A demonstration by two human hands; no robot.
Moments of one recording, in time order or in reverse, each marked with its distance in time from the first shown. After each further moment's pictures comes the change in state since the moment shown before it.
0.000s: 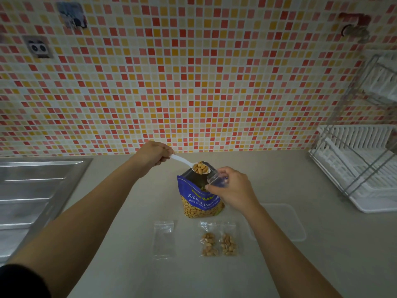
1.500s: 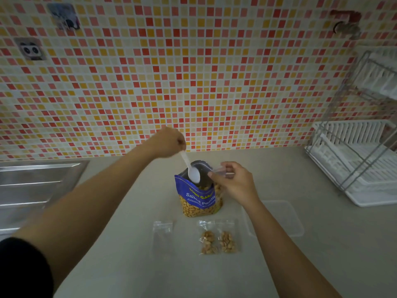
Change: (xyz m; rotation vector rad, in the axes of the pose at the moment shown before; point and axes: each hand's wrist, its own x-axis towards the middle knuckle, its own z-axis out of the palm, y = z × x) left_hand -0.007 0.049 0.017 0.965 -0.080 0.534; right_hand 0.002 0.002 -0.008 0.293 0.104 0.113
